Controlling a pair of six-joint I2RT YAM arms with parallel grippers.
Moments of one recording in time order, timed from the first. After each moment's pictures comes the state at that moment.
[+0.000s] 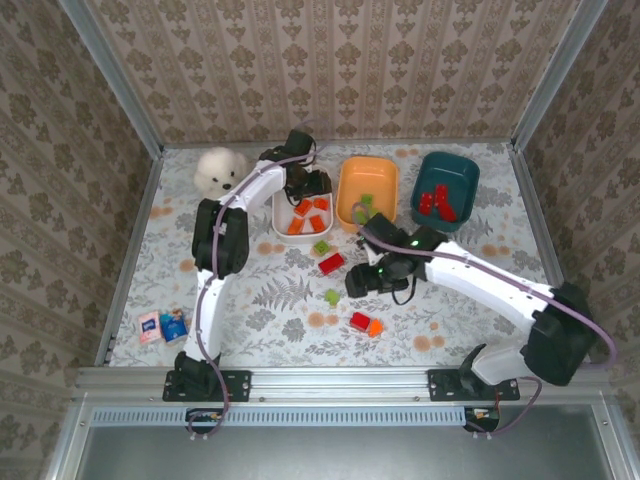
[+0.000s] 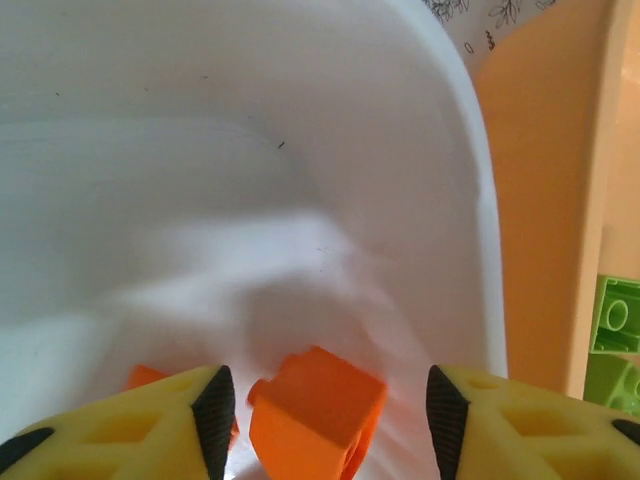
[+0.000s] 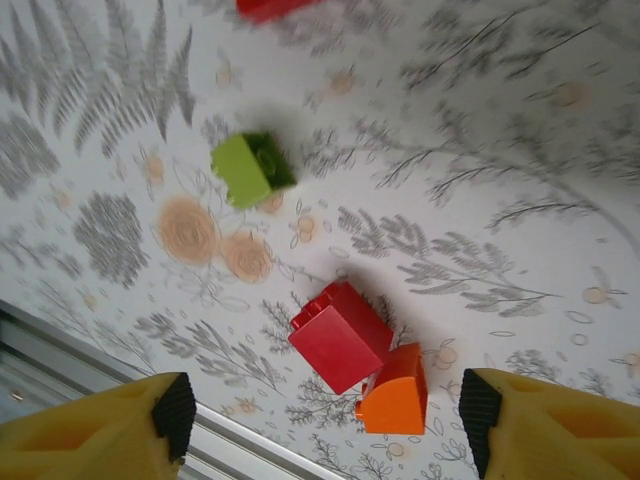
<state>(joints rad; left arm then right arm) -0.46 2.37 2.07 -0.76 0.23 -0.48 0.77 1.42 1.10 -0.92 -0.13 0.52</state>
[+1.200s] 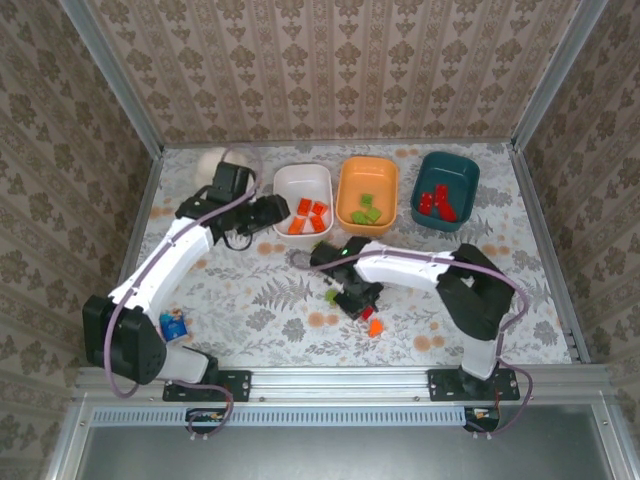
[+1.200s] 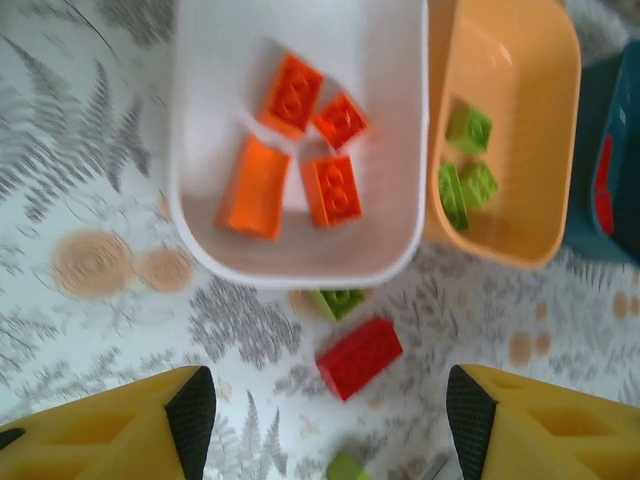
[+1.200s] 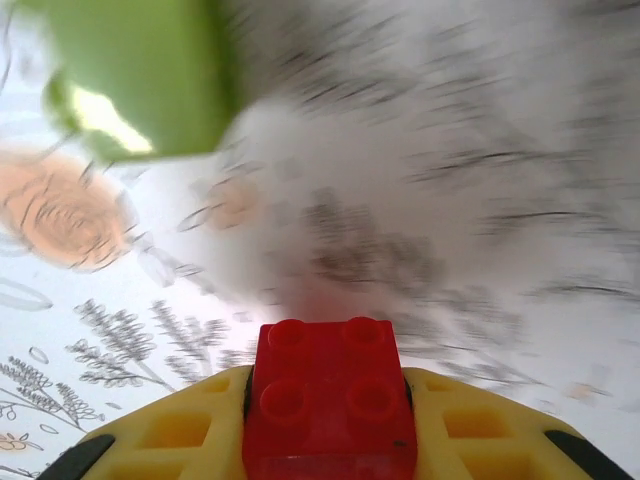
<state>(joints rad) -0.44 1.38 1.19 -0.69 0.22 -0.64 0.87 1.82 1.27 -1.07 0.07 0.21</state>
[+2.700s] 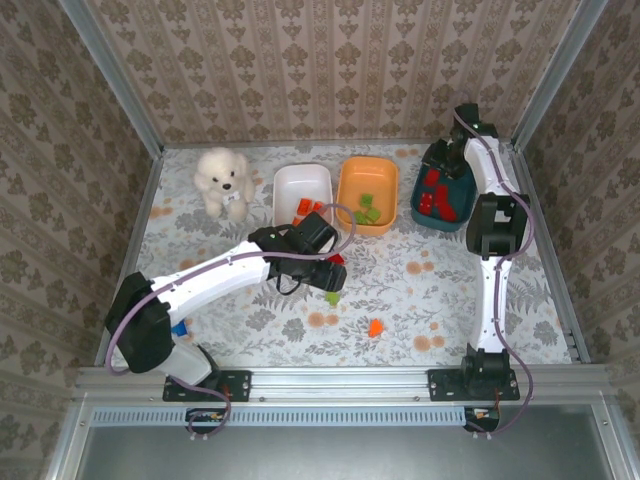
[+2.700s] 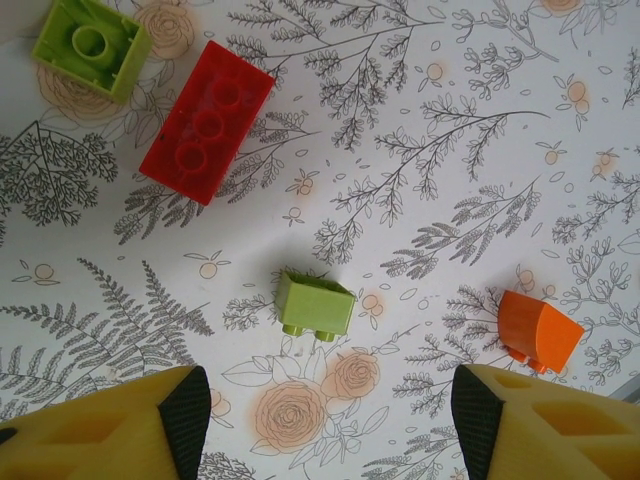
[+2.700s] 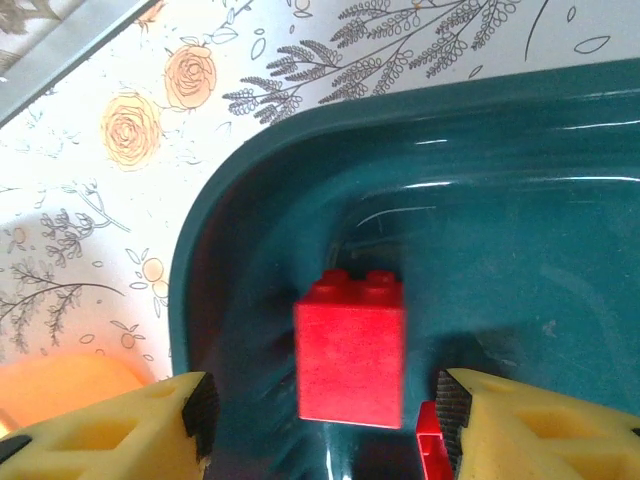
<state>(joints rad) -0.94 1.50 1.16 -0.77 0.07 -0.44 -0.09 2.50 2.40 -1.00 -0.17 0.45</state>
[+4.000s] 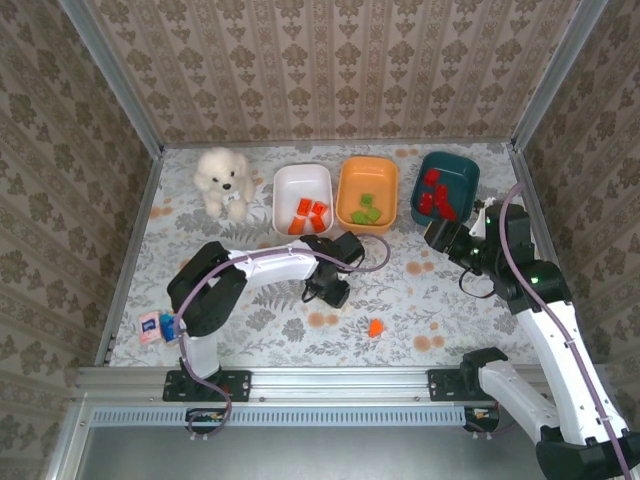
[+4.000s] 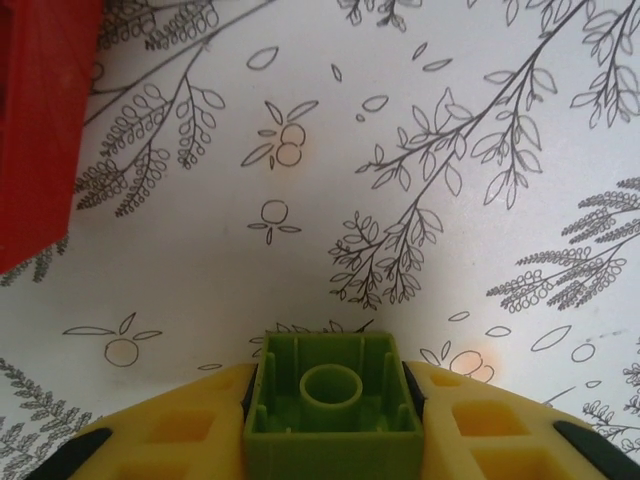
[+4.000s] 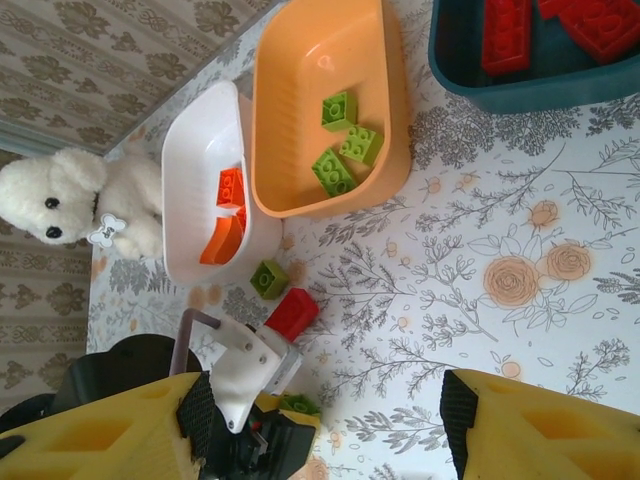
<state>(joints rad) -0.99 1.87 1.23 -0.77 0.04 -0.30 0.15 0.82 0.98 -0.83 -0.22 0.69</state>
